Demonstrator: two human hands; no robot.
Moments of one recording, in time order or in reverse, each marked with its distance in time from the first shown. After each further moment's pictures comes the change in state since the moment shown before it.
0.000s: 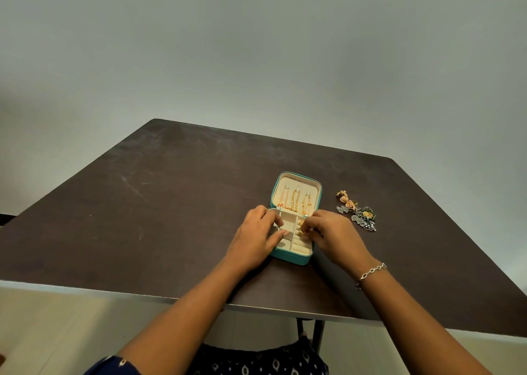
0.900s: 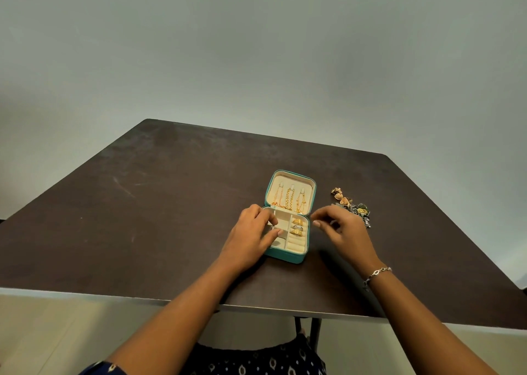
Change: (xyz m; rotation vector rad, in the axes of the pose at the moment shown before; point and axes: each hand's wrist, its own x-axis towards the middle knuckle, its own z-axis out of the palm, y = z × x) left_hand 0.000 0.001 -0.001 -0.007 -0.027 -0.020; right_hand -0.011 0.035 0.015 0.404 0.298 0.042
